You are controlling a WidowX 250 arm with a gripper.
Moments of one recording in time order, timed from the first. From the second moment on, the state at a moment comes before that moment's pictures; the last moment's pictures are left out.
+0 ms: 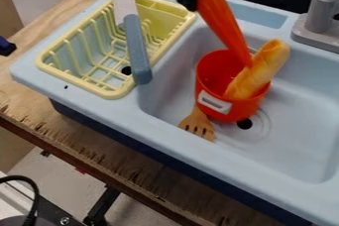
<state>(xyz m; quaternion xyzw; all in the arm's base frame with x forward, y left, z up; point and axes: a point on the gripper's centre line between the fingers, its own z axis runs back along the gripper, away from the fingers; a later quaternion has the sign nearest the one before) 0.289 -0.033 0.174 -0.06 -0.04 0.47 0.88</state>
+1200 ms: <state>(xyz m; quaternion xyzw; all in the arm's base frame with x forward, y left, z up) 0.265 -0.135 0.111 -0.08 -0.03 0.11 0.99</state>
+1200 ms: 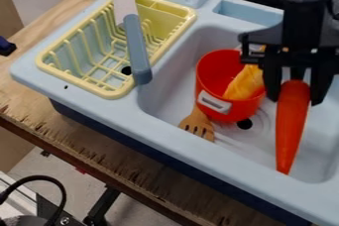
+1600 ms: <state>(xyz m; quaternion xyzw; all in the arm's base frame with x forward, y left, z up) 0.259 -0.145 0.101 -0.12 -0.02 0.06 0.99</state>
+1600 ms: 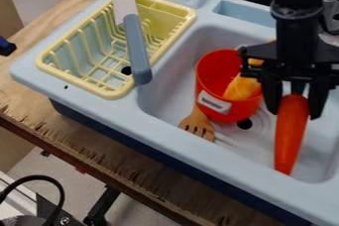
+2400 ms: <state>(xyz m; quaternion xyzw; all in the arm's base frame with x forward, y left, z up) 0.255 -0.157 0.079 -0.08 0.01 0.03 1.00</state>
